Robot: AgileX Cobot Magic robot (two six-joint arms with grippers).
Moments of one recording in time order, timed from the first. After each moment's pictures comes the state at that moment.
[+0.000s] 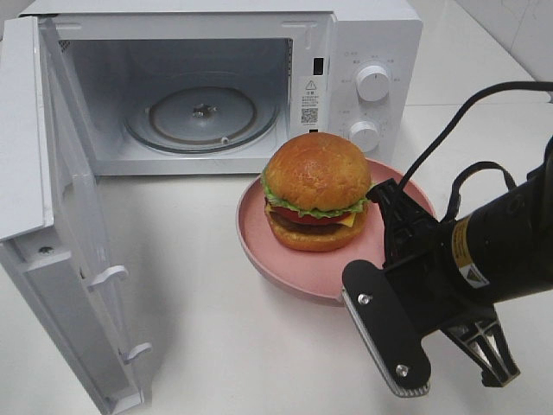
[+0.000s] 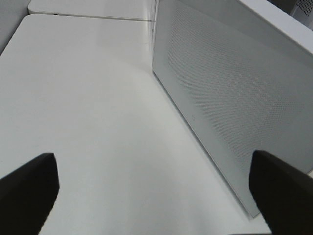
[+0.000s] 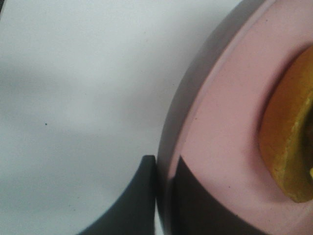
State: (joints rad) left arm -0.04 -0.01 -0.52 -0.07 1.08 -0.03; right arm 0.77 1.41 -0.59 -0.47 0.37 -0.88
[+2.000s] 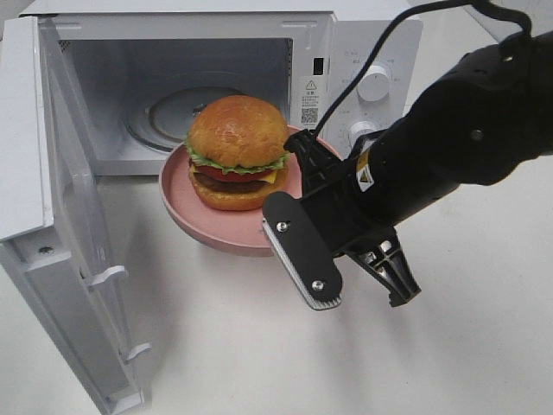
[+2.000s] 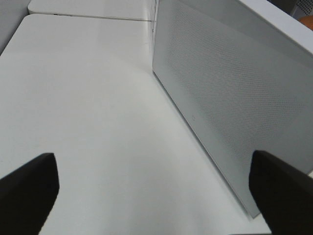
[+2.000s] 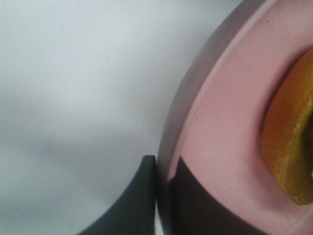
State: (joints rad) left arm -0.04 -0.01 -0.52 -0.07 1.08 -0.03; right arm 0.72 1.64 -0.89 -0.10 0.34 -1.39
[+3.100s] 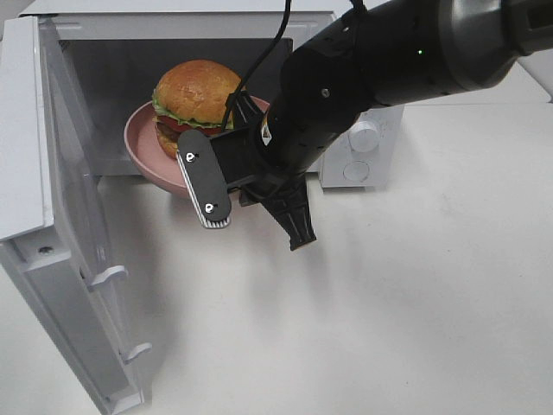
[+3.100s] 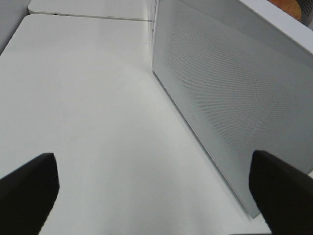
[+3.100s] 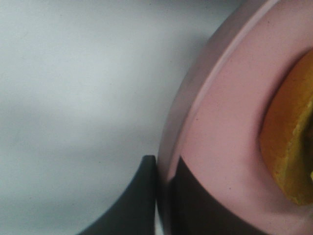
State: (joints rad) left arm -0.04 -0.01 -0.52 -0.07 1.08 -0.03; right arm 0.74 1.93 -1.26 -0.17 0.39 -1.16
